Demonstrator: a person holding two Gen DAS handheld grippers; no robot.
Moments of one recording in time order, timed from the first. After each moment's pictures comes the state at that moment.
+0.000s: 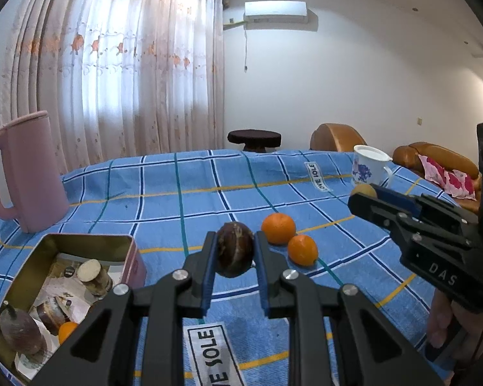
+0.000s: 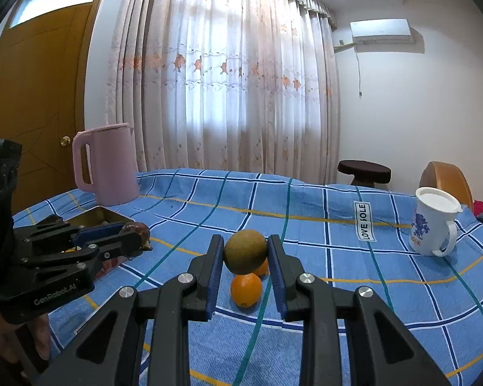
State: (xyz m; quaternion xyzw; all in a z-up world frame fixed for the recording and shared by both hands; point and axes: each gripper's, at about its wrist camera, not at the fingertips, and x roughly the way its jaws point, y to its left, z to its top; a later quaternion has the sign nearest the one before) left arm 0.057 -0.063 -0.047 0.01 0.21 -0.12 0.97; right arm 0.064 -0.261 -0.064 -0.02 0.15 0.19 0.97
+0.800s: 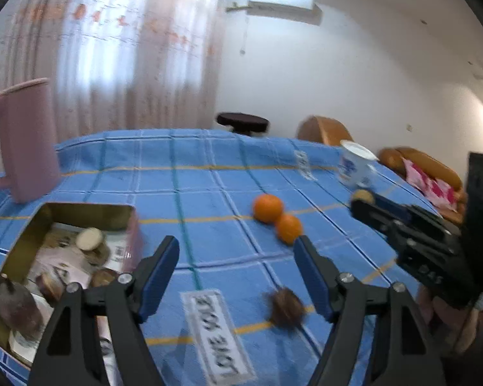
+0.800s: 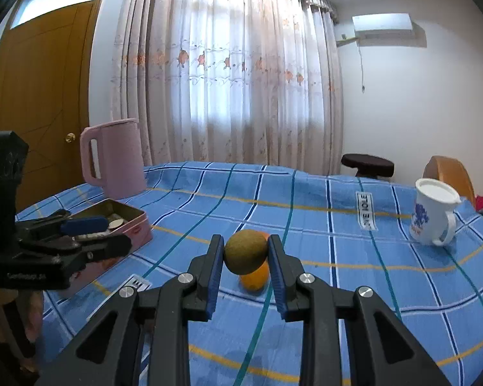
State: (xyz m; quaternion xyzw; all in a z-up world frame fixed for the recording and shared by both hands) left arm 0.041 -0.046 -0.044 -0.03 0.27 -0.17 0.95; right arm 0.044 -0.265 -0.065 -0.02 0.17 0.20 0.97
